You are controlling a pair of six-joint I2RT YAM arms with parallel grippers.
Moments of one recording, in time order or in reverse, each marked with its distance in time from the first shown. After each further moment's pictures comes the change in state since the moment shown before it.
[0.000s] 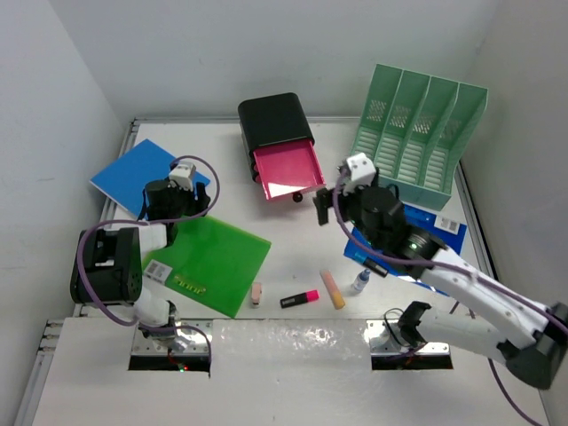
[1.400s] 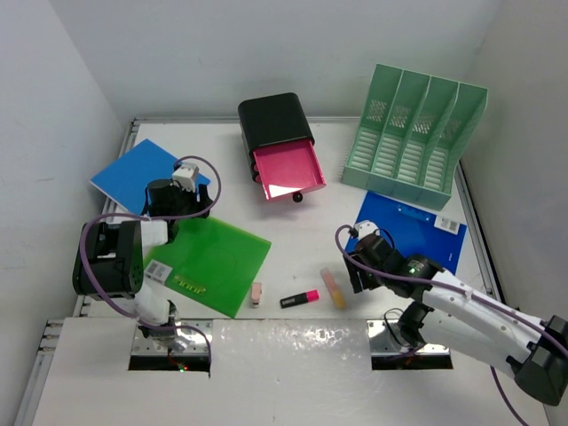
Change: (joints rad) left arm 0.000 0.054 0.029 -0.042 0.035 0.007; right arm -0.002 -0.218 -0.370 -0.643 -0.152 0.301
